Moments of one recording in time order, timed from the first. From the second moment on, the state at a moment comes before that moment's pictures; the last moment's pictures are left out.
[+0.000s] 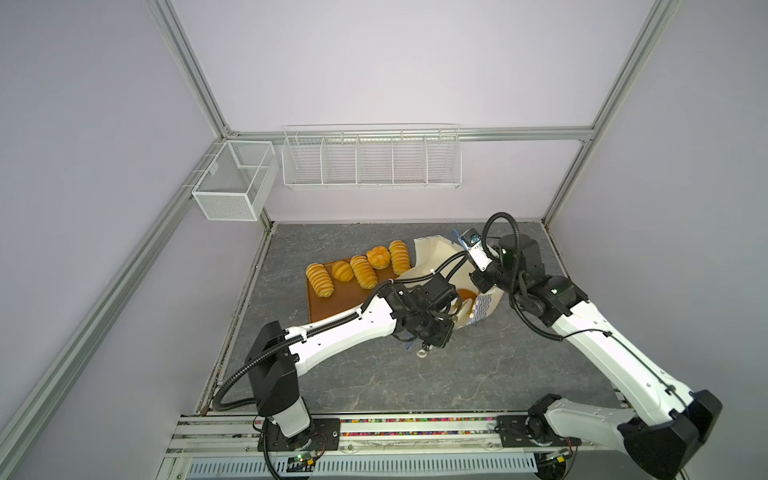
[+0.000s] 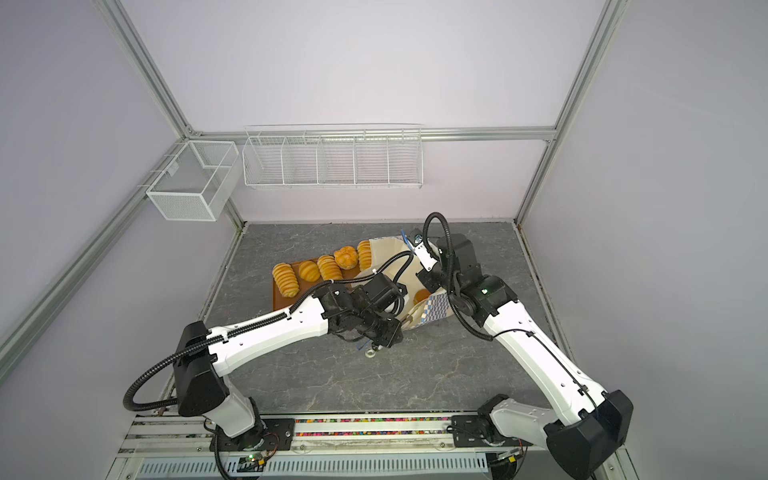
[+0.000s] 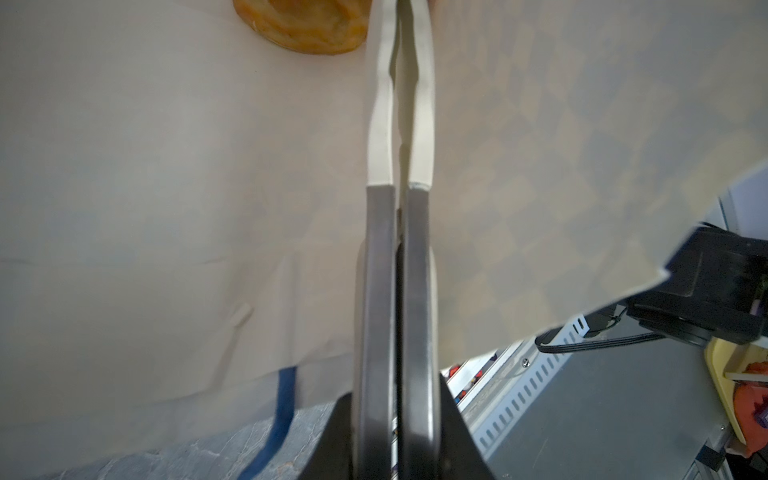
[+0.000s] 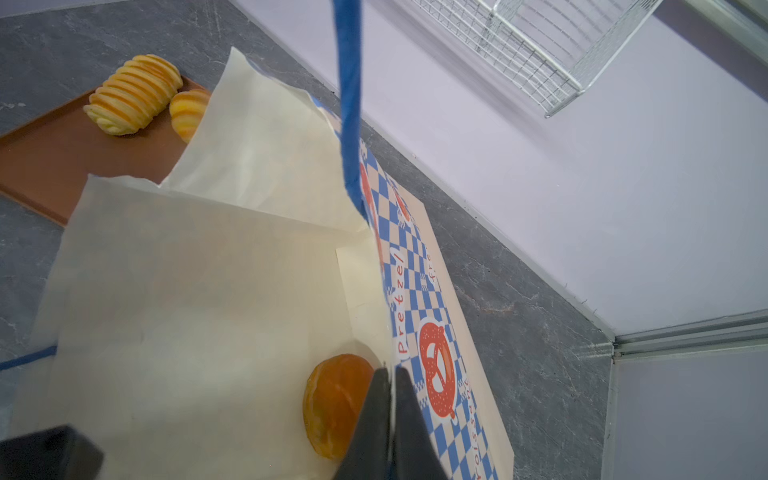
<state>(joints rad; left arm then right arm) -1.10 1.67 1.46 -0.86 0.16 -0.49 0.55 1.19 1.20 -0.54 0.10 -0.34</state>
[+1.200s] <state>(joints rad) -1.04 1.77 1.42 -0.66 0.08 -0.58 0.57 1.26 1.28 -0.53 0.10 -0.33</state>
